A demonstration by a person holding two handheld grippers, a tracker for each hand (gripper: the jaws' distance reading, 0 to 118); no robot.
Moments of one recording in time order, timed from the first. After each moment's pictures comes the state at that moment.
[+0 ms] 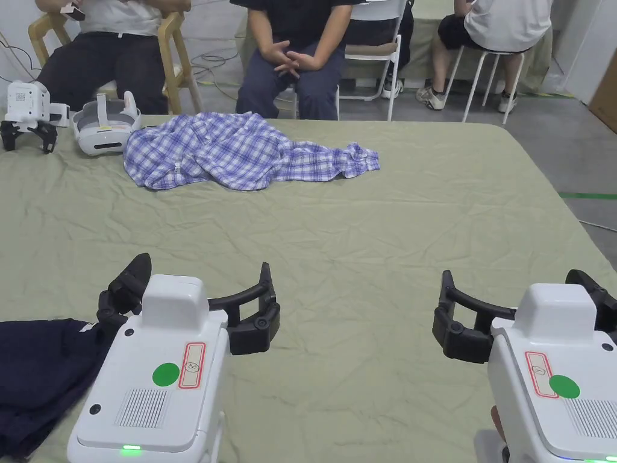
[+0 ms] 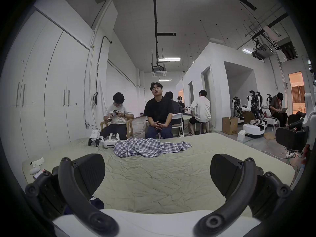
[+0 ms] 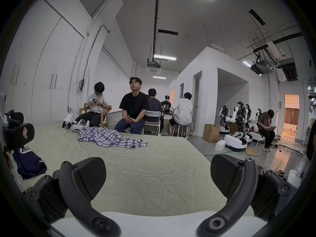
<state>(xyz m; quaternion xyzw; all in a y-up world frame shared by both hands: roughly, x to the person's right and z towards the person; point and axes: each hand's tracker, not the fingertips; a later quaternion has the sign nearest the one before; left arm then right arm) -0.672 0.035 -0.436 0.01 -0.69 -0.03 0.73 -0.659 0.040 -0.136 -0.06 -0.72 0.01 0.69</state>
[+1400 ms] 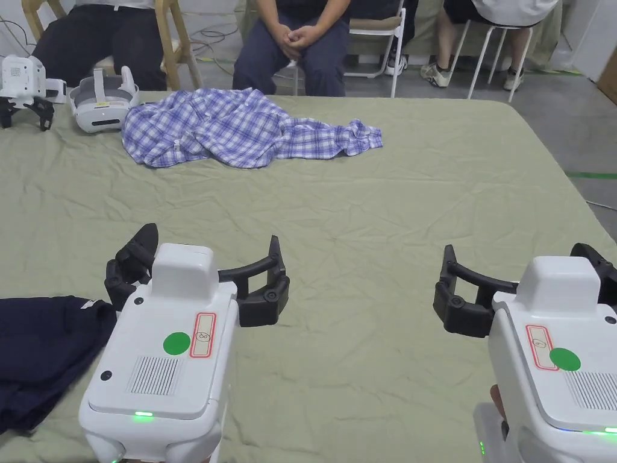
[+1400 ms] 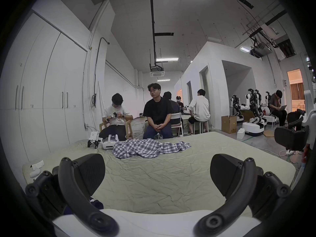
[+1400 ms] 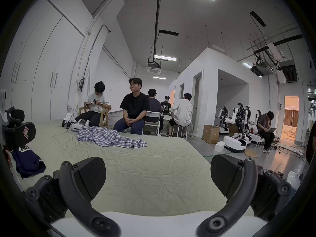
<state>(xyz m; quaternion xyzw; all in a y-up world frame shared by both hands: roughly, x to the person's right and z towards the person) -0.667 0.036 -0.429 0.01 -0.69 -0.03 0.72 -0.660 0.041 -0.139 -0.07 -0.72 0.02 0.69</state>
